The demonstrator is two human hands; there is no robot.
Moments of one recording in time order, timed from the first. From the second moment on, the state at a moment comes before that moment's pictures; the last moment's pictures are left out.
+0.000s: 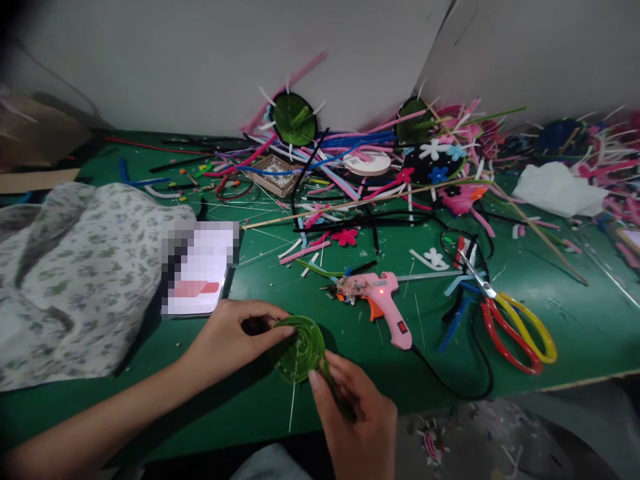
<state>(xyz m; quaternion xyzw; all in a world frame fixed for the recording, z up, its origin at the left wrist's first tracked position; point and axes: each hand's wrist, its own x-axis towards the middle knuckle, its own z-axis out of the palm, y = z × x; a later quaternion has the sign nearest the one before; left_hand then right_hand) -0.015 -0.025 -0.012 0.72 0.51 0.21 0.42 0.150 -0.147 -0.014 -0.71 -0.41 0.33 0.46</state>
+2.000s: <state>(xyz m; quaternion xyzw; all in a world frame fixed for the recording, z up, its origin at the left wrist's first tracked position) -0.021 -0.016 -0.005 0.73 0.42 0.16 0.51 0.222 -0.076 0.032 -0.66 -0.66 -0.13 0.33</state>
